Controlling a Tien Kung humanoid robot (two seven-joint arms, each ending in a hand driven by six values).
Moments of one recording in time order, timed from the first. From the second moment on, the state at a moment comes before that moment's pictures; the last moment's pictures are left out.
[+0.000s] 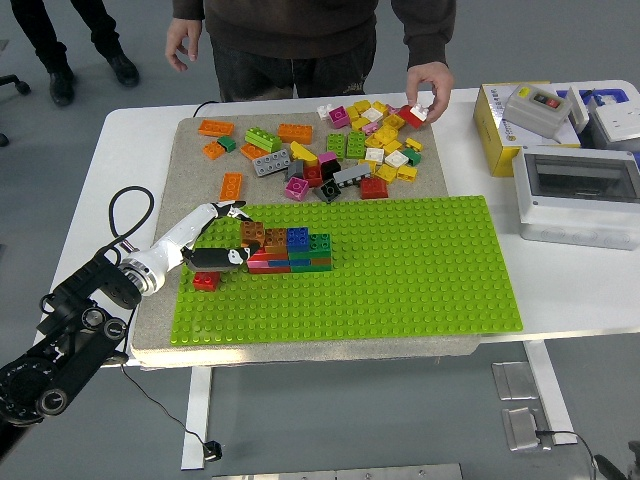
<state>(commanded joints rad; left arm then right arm) -0.42 0.24 -0.98 -1.16 1.61 -0.06 -0.04 0.23 -0.13 1.08 0.18 -0.91 -0.04 -0.40</state>
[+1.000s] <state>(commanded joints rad) -0.43 0.23 -0.94 -1.12 1.59 -0.05 -0.05 0.23 -0.13 1.07 0.18 -0.91 -0.04 -0.40</state>
